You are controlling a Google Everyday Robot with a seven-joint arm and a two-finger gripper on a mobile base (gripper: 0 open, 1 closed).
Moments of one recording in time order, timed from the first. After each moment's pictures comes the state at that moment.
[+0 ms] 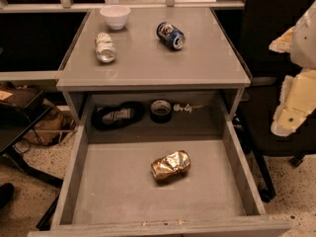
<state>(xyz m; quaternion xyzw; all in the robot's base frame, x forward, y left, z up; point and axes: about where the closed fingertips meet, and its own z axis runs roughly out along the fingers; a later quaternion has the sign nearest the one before) 0.438 -0.217 0.976 -0.60 0.78 -0.03 0.16</state>
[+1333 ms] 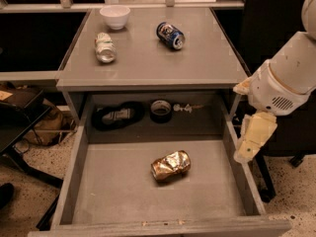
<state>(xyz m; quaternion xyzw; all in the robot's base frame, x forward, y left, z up) 0.447 -0.182 0.872 -0.61 0.77 0.06 0.16</state>
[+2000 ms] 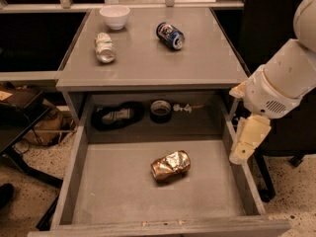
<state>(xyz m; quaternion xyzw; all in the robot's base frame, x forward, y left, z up) 0.453 -0.177 0.857 -0.61 0.77 0.07 0.16</state>
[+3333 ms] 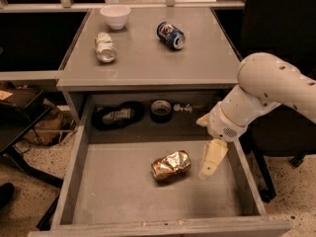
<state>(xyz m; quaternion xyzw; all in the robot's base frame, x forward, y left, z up) 0.479 -0.123 0.729 -0.64 0.74 0.17 0.14</state>
